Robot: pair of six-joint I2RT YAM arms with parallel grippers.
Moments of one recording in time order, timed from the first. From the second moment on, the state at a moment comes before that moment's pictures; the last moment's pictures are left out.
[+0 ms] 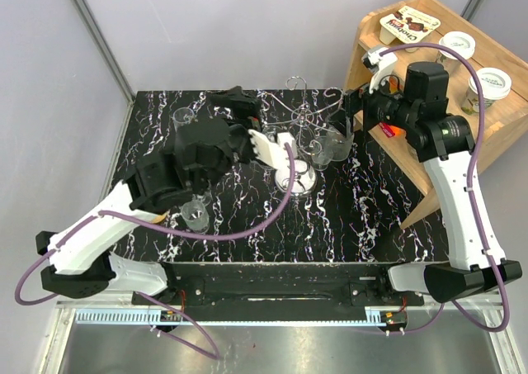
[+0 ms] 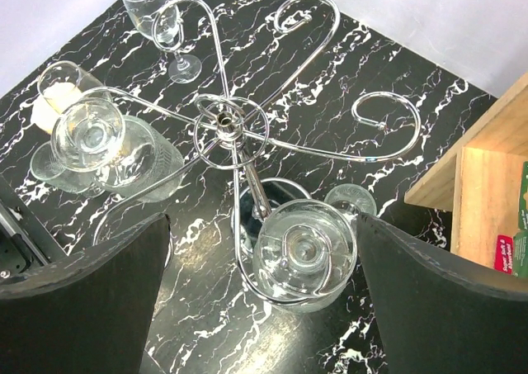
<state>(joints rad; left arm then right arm) -1.13 1.28 1.72 -0.64 -0.57 1.12 0.21 1.32 1.72 -0.78 -0.52 -0.09</state>
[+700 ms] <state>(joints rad) -0.61 1.22 1.60 -1.30 -0.08 1.01 0.21 1.32 1.83 -0.86 -0.68 -0.13</state>
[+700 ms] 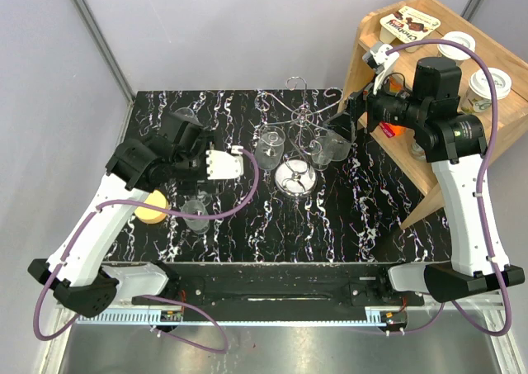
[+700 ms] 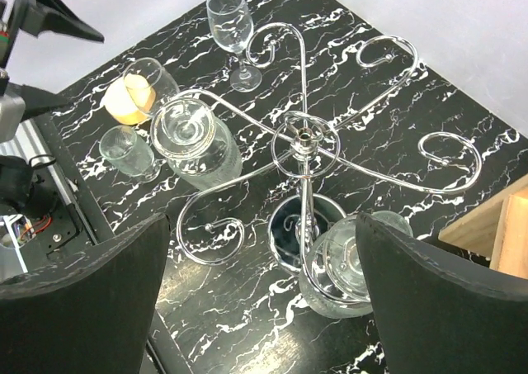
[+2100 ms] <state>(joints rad) -0.48 1.17 0.95 -1.23 0.18 1.14 0.22 1.34 1.75 -0.88 -0.72 -0.16</state>
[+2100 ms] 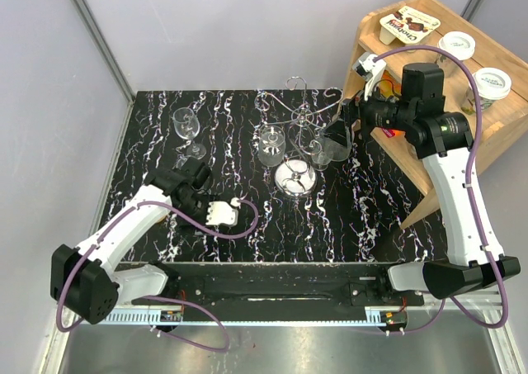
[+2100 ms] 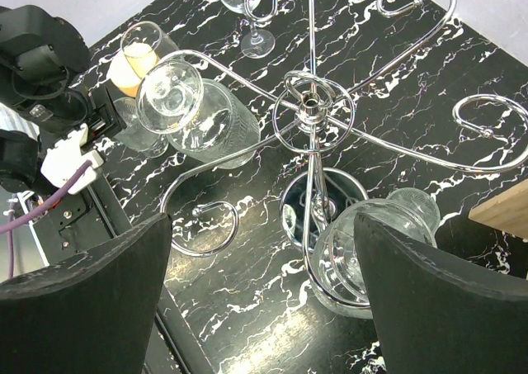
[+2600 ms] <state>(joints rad) -0.47 1.20 0.91 -1.15 0.18 1.13 0.22 1.32 1.75 -0.88 -0.72 -0.16</state>
